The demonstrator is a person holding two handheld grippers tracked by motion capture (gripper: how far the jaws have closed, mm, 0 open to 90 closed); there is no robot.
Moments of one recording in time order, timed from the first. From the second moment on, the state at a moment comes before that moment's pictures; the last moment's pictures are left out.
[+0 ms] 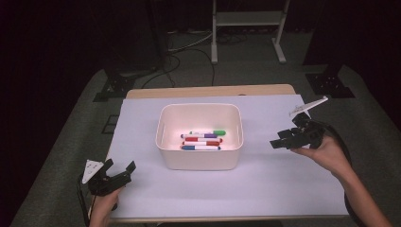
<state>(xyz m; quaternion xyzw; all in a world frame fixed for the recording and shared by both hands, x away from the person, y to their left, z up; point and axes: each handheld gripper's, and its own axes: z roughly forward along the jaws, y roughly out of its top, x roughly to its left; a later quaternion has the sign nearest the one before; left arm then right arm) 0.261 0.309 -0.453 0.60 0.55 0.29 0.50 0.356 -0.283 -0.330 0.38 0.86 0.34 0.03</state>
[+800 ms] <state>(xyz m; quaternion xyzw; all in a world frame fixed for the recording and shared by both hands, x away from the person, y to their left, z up) 0.261 0.308 -0.453 0.61 0.55 0.29 0.50 0.337 -0.307 -0.381 0.43 0.84 0.33 0.04</state>
